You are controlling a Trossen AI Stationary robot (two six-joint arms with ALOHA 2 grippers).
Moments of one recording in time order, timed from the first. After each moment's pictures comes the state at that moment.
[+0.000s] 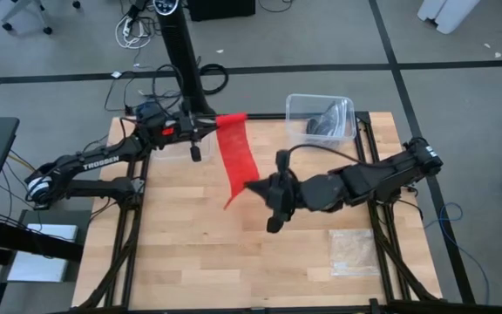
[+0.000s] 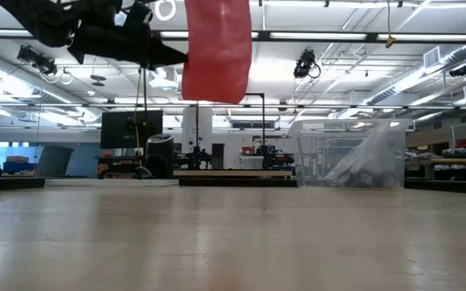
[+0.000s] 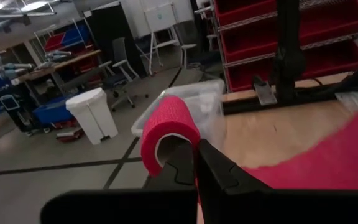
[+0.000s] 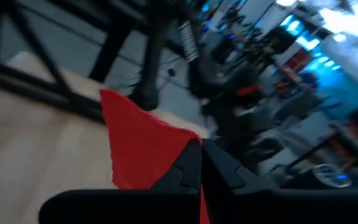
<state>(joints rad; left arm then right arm) 0.62 1.04 0.59 0.42 0.37 0.31 0.41 1.61 1.75 -0.36 0.69 -0.45</state>
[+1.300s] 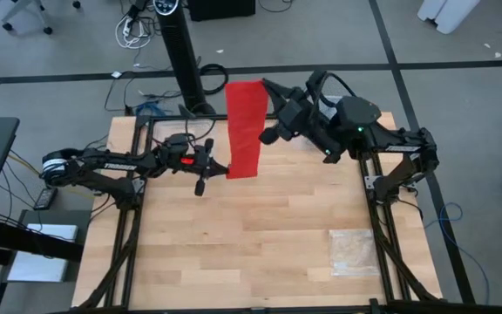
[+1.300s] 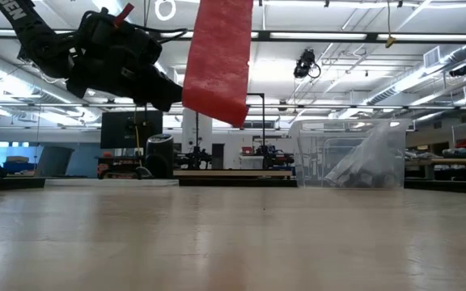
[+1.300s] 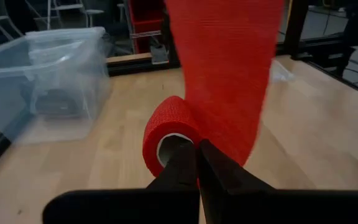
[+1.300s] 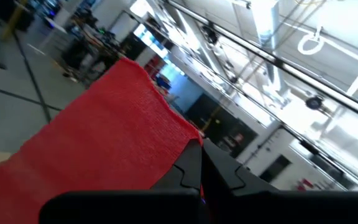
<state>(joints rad) 0.39 1.26 0.41 0.63 0.49 0.20 0.14 1.62 1.98 -0.04 0.91 -0.96</state>
